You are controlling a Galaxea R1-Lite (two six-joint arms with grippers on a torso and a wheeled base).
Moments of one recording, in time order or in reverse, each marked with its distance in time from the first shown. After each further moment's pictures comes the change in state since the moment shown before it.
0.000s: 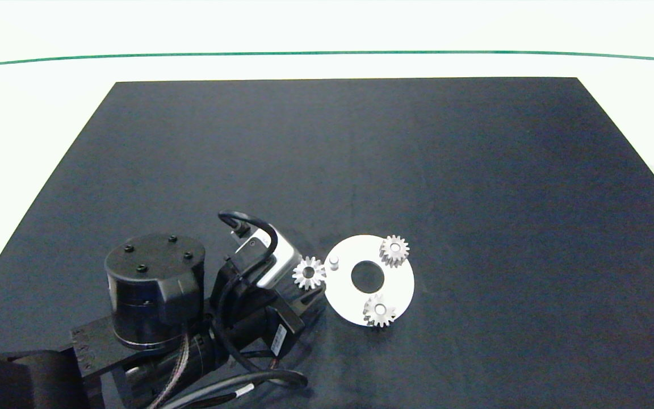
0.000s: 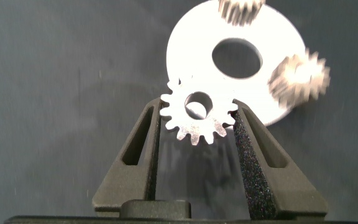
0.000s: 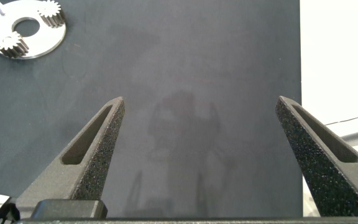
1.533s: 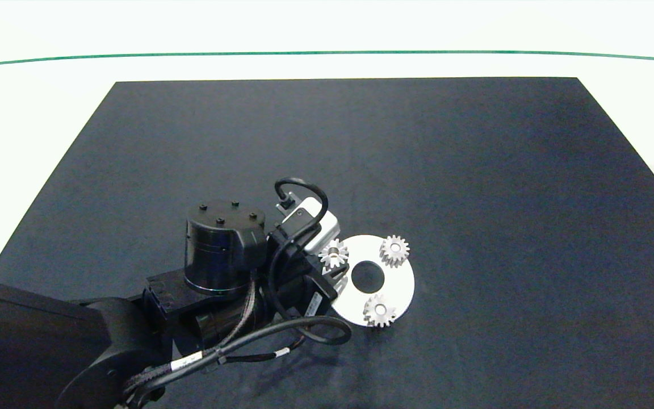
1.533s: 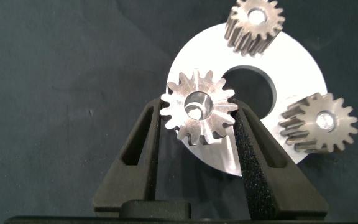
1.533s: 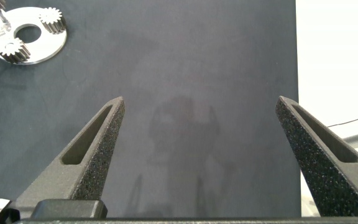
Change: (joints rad) left arm -0.001 0.113 -0.223 0.156 0.017 0.003; right arm 0.000 -0.010 -0.012 0.000 0.000 -0.003
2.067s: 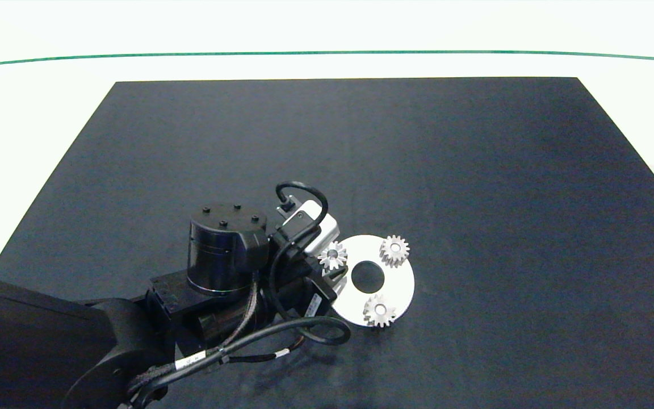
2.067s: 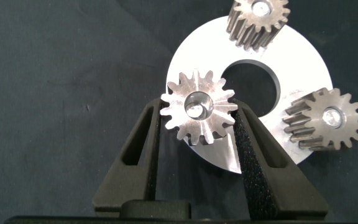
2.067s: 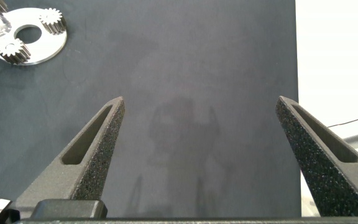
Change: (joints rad) left arm 0.004 0.012 0.004 -0.005 -0.001 -0.003; right arm 0.000 -0.003 0.000 0.000 0.000 0.000
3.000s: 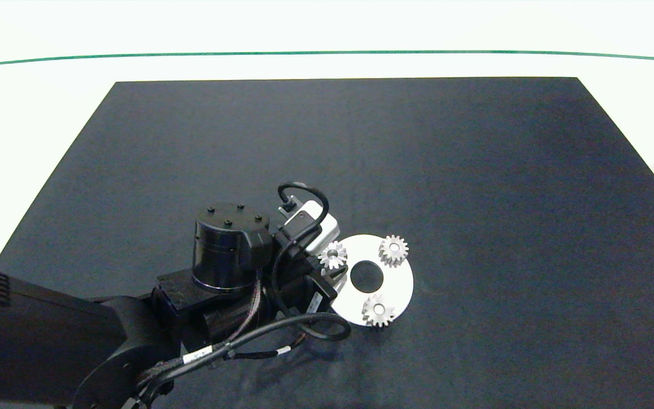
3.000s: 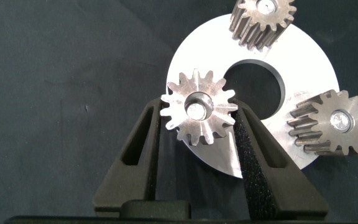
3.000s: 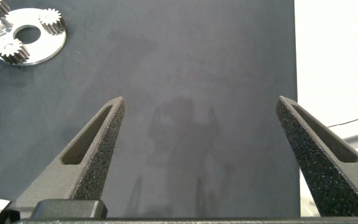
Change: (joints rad) left arm 0.012 0.019 -0.008 -0.006 -0.004 -0.001; right arm 0.000 0.000 -0.005 0.003 0.000 -0.001
